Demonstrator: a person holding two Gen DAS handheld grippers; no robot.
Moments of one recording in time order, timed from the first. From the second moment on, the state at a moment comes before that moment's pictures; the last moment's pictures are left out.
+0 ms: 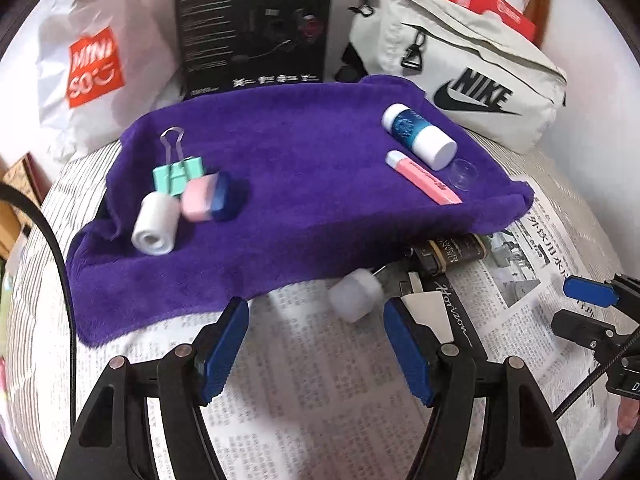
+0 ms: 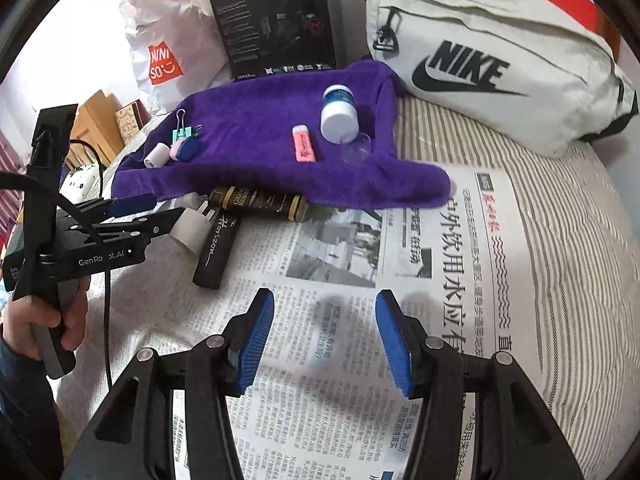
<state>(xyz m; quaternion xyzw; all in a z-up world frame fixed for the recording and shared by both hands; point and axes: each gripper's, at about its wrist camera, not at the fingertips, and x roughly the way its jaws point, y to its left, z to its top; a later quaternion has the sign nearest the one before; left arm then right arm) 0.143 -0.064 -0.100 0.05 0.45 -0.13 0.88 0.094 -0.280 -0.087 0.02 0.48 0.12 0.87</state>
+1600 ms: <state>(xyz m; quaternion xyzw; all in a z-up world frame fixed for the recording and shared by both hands) 0.140 -0.069 -0.103 0.05 0.46 -0.14 0.88 0.095 -0.280 -0.099 0.01 0.50 0.13 0.86</state>
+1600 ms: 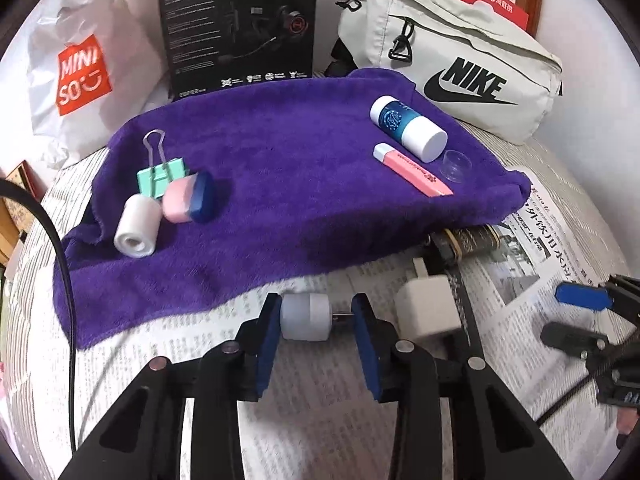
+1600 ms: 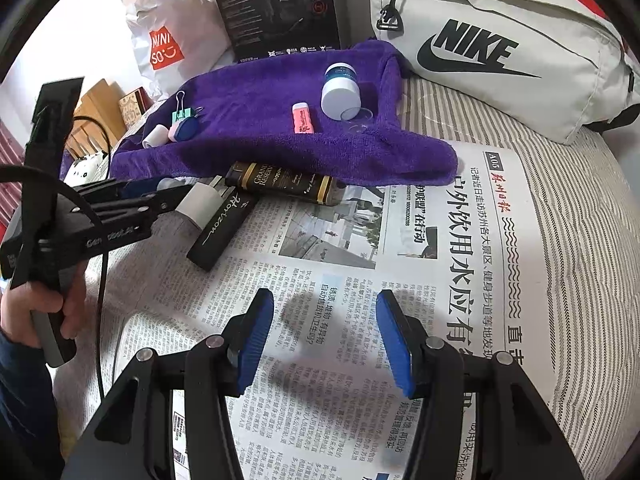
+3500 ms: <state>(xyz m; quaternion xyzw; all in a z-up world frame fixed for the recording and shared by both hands) 0.128 -0.045 -0.100 0.03 0.46 -0.16 0.87 0.151 -0.214 -0.101 -0.09 0.47 0.22 0.85</state>
